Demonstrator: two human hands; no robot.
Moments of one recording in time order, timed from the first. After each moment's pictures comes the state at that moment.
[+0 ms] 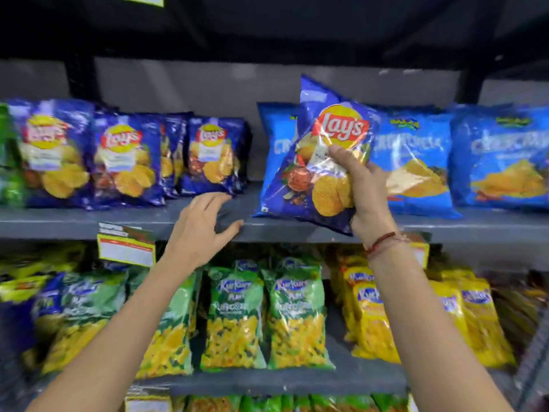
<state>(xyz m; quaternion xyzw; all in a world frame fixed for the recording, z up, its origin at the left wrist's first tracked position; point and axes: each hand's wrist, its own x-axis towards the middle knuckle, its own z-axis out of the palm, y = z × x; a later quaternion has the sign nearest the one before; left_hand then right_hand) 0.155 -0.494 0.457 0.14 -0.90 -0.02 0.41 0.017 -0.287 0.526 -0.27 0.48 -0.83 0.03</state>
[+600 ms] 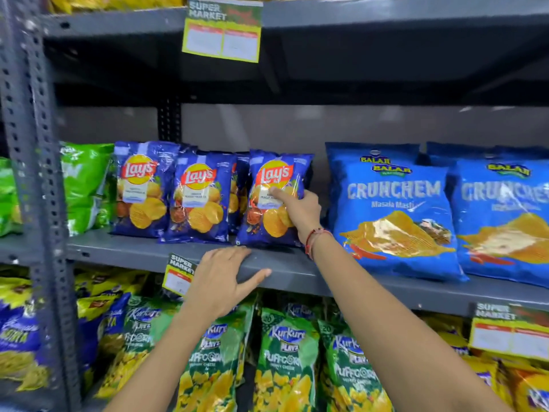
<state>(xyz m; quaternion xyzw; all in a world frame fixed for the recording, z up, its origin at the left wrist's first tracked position) 0.188 -0.557 0.442 0.23 -0.90 0.05 0.36 0.022 -0.510 0.534 -0.34 0.60 -0.72 0.08</state>
